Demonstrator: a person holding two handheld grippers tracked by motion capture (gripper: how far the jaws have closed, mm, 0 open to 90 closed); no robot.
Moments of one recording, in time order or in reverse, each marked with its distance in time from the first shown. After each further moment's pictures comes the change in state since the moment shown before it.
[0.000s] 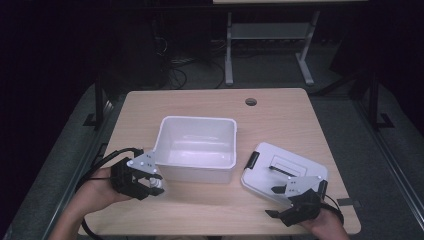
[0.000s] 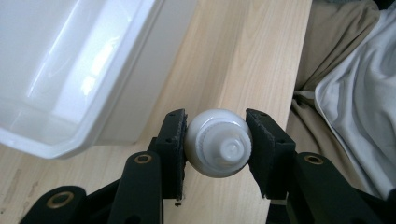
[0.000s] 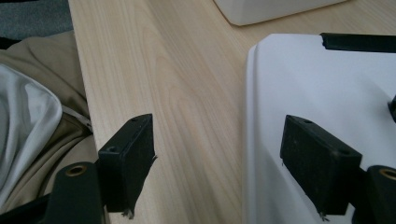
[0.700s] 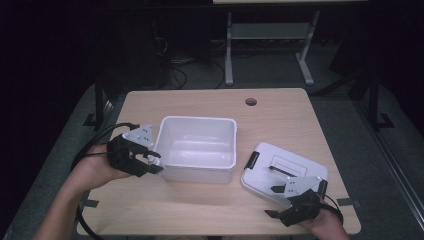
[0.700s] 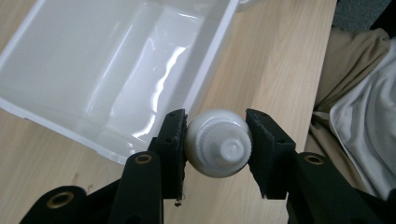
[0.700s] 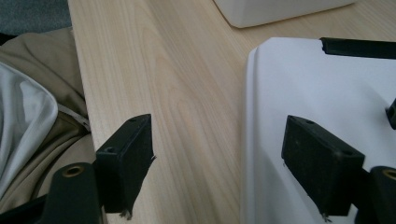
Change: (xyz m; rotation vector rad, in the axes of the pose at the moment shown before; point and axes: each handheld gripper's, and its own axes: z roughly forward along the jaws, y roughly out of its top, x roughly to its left) left arm 0.032 0.029 -0.033 -0.023 0.042 -0.017; right arm 0.002 0.002 0.000 0.003 -0.009 -0.008
